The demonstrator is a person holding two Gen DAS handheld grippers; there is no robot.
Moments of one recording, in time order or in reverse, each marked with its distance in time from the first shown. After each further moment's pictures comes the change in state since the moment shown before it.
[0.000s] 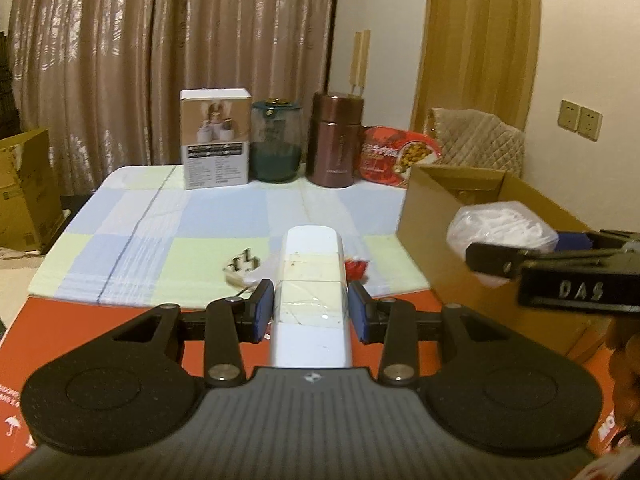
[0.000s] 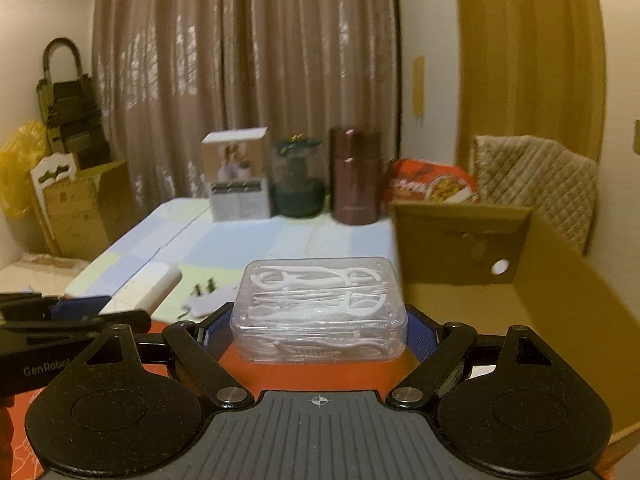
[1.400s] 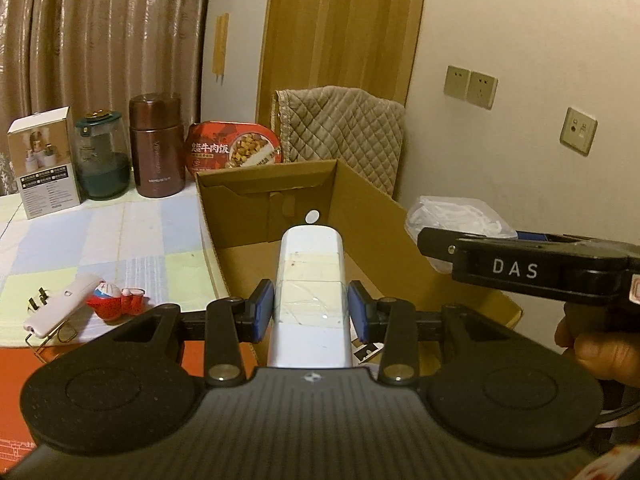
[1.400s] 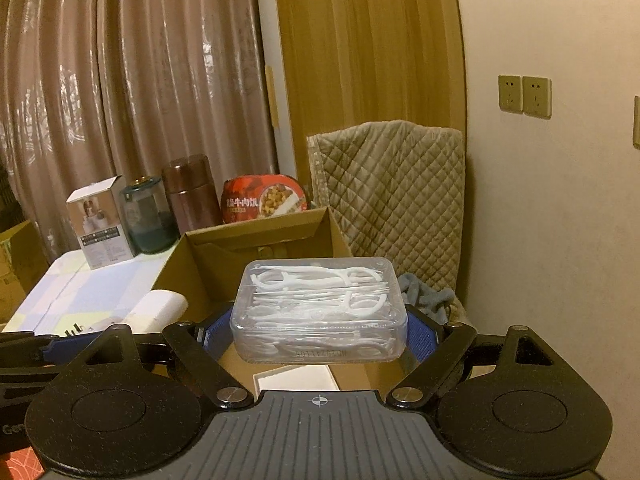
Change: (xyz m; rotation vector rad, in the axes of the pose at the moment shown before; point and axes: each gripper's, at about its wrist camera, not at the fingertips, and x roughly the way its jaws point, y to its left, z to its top) left arm 0.038 -0.195 0.033 0.114 0.072 -0.251; right arm -0.063 -0.178 0.008 0.201 -0.011 -0.220
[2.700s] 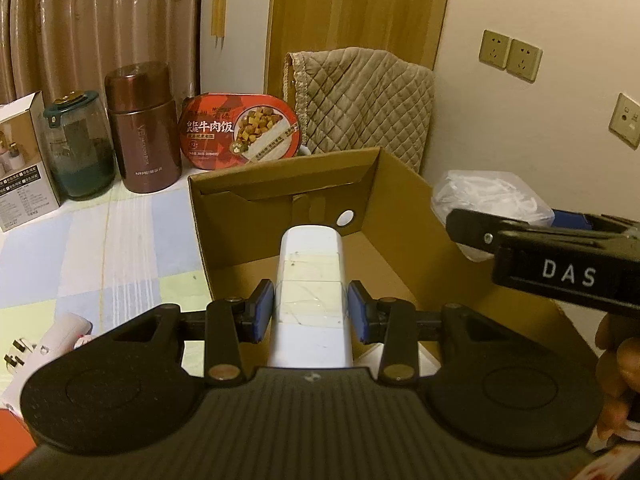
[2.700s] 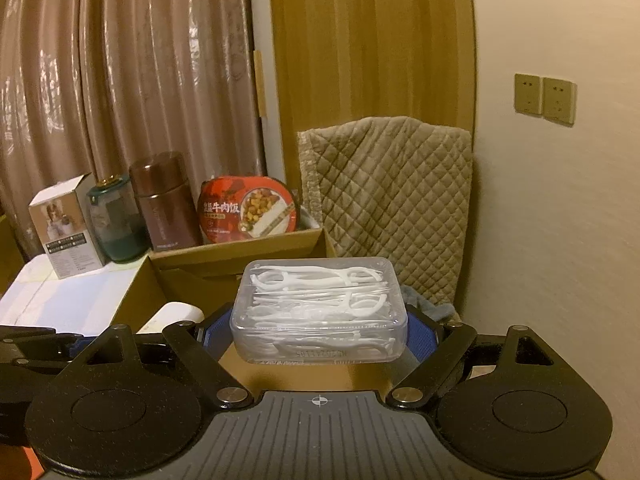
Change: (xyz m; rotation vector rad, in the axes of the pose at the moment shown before) left arm 0.112 0.037 0.053 0.011 0.132 0.024; right arm 0.087 0.002 0.039 -0.022 0.039 -0.041
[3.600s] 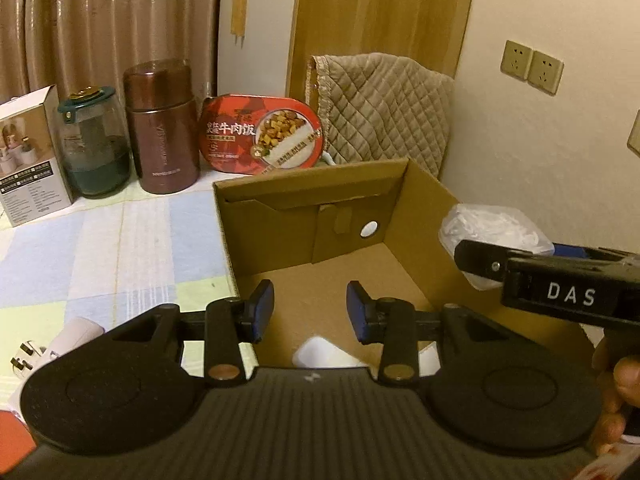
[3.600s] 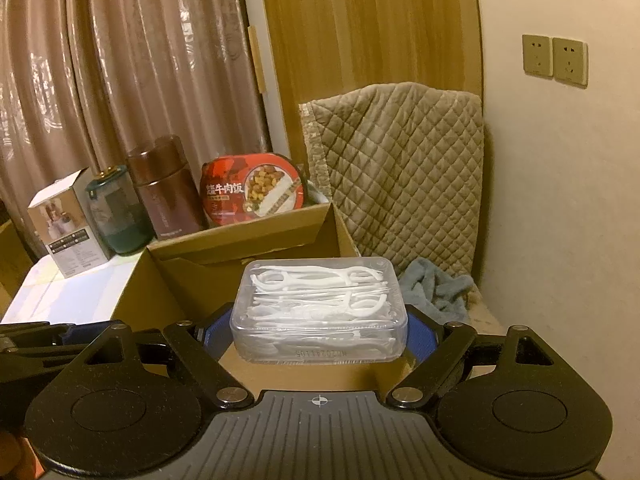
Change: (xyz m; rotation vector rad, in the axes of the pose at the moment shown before) left arm 0.005 0.018 0.008 -0.041 -0.014 0.033; right arm 0.022 -0.007 0.003 0.061 0.074 0.038
